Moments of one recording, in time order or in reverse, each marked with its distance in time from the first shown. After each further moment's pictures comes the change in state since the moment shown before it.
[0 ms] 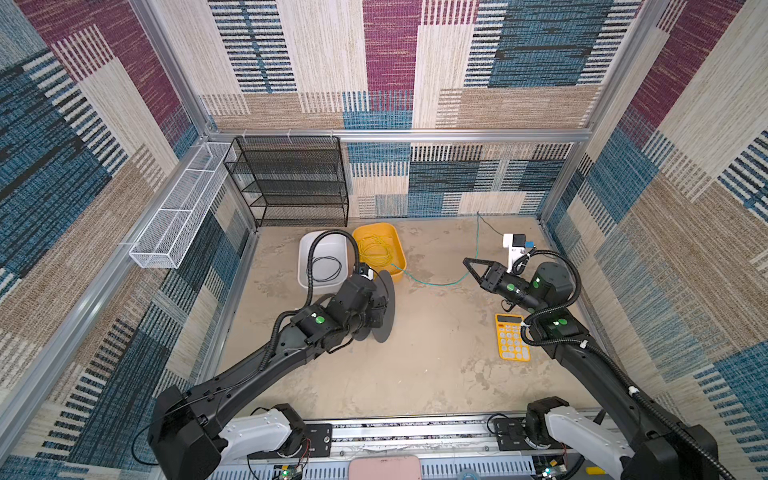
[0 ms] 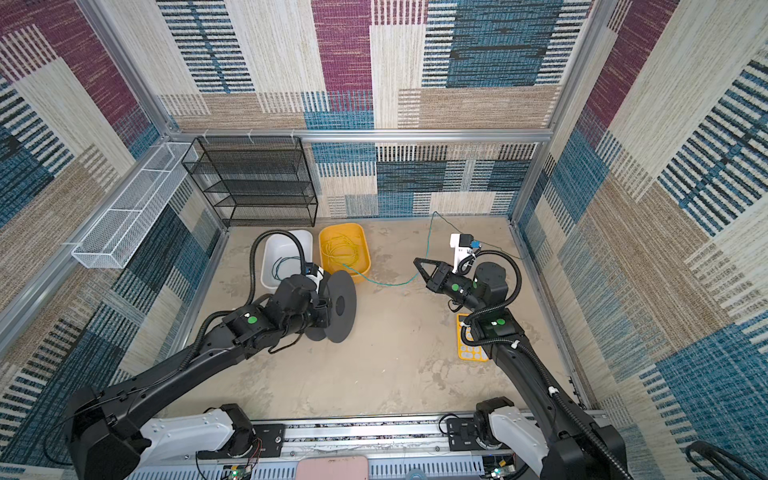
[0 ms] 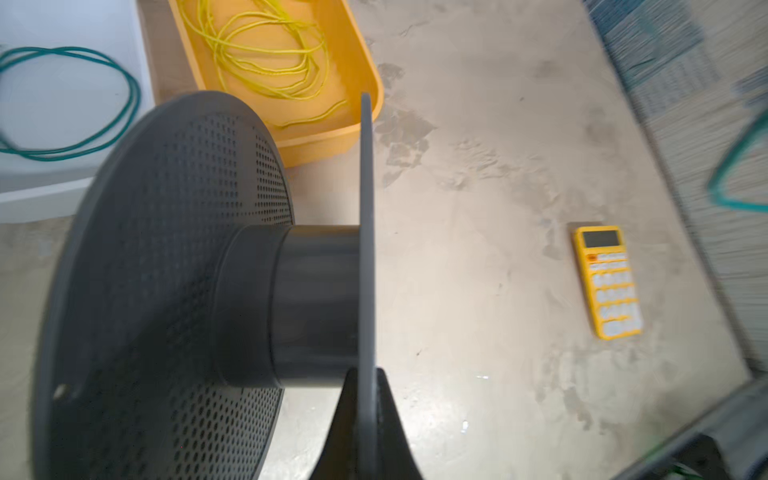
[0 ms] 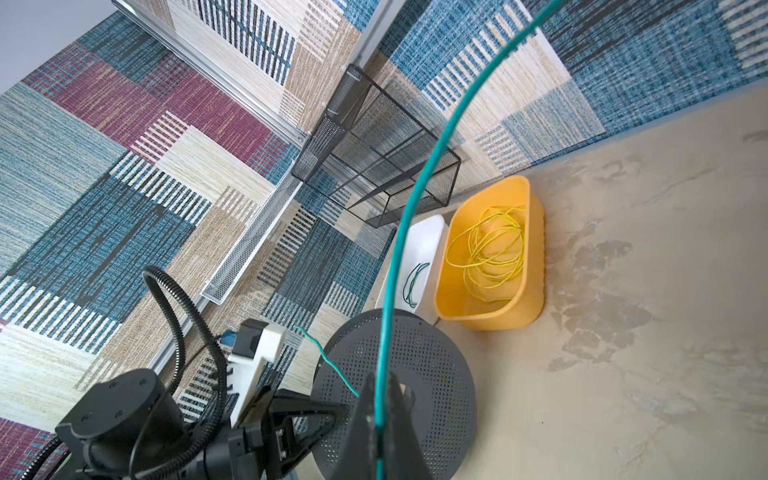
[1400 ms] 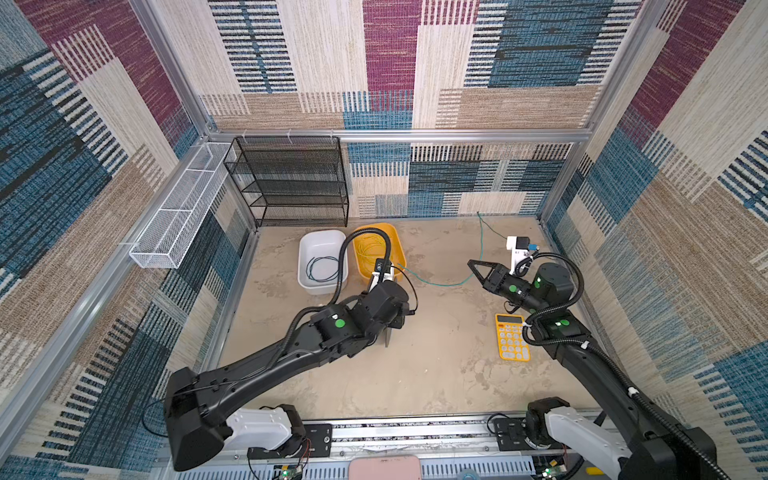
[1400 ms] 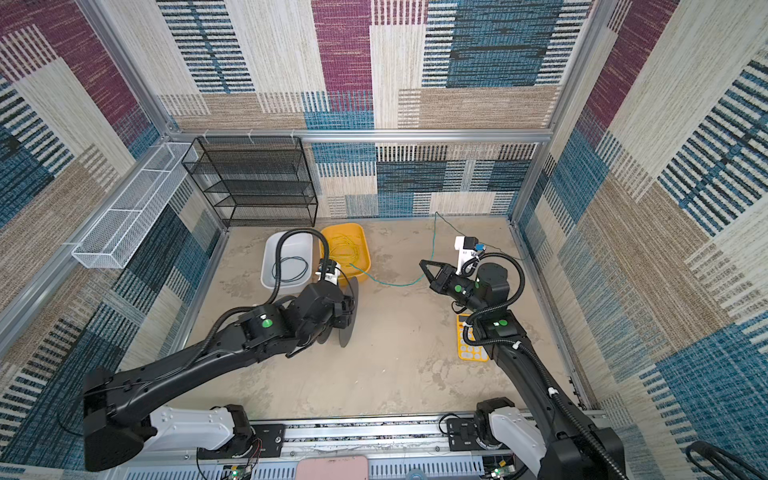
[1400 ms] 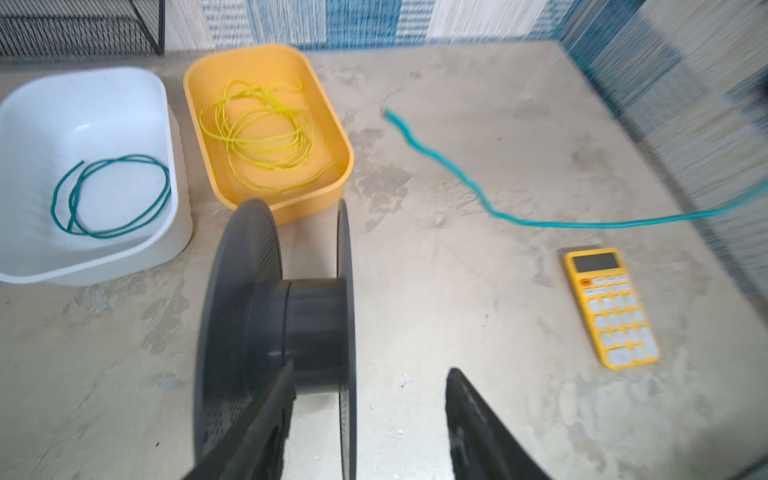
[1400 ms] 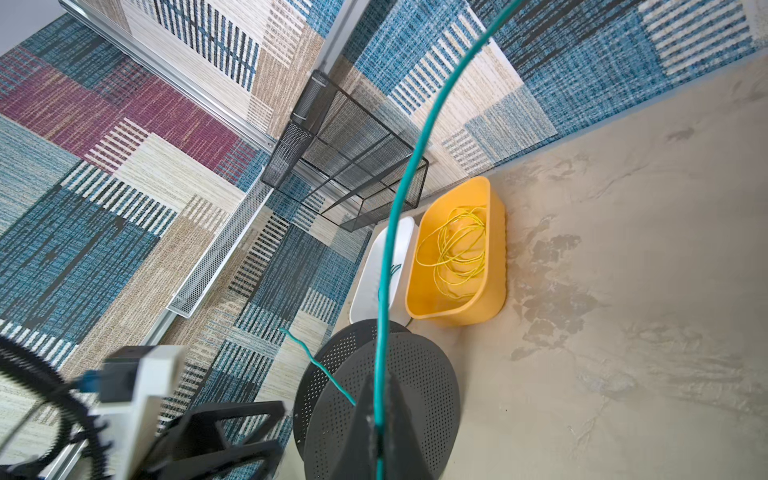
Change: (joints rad) left arm -0.195 -0.014 0.156 -0.054 -0.233 -0.018; right arm -0.032 0.011 -0.017 -0.047 0.024 -0.029
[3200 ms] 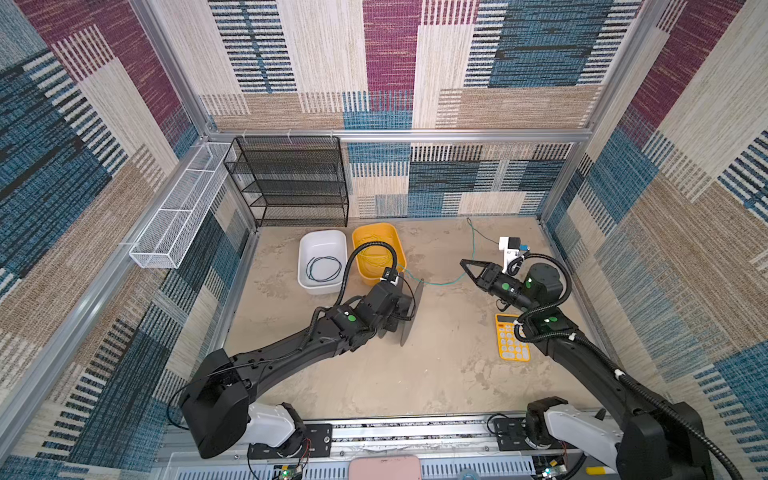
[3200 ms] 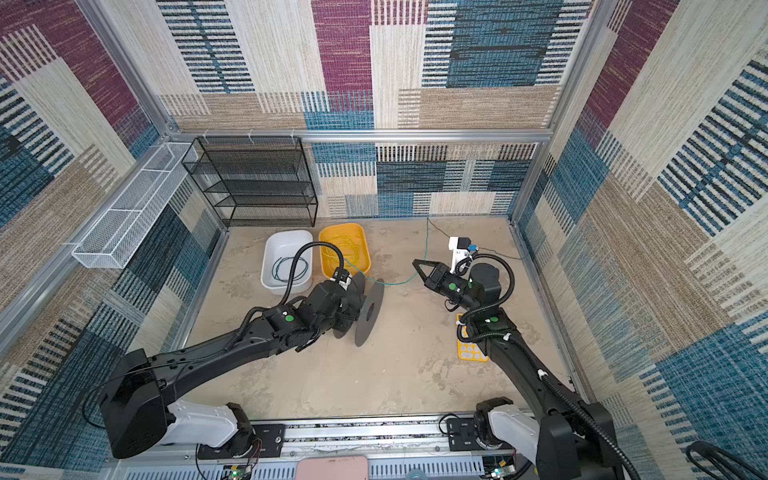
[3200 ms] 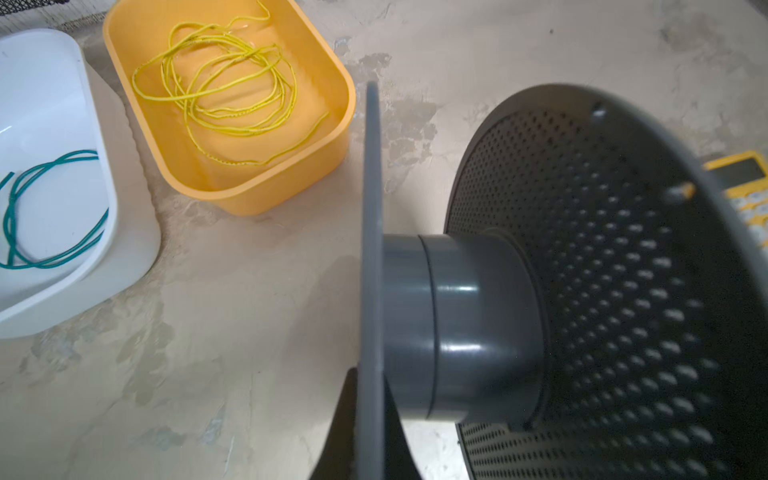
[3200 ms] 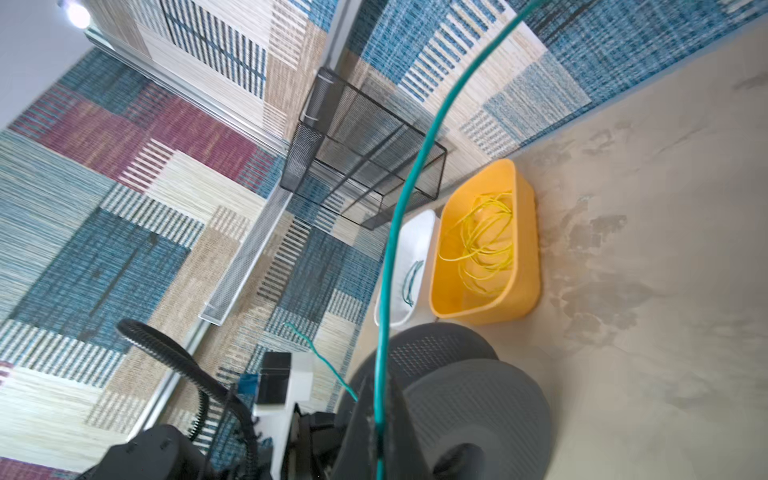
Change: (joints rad) left arm 0.148 0.211 -0.169 0.265 0.161 0.211; right arm 0.085 0.094 -0.021 0.208 0.013 0.180
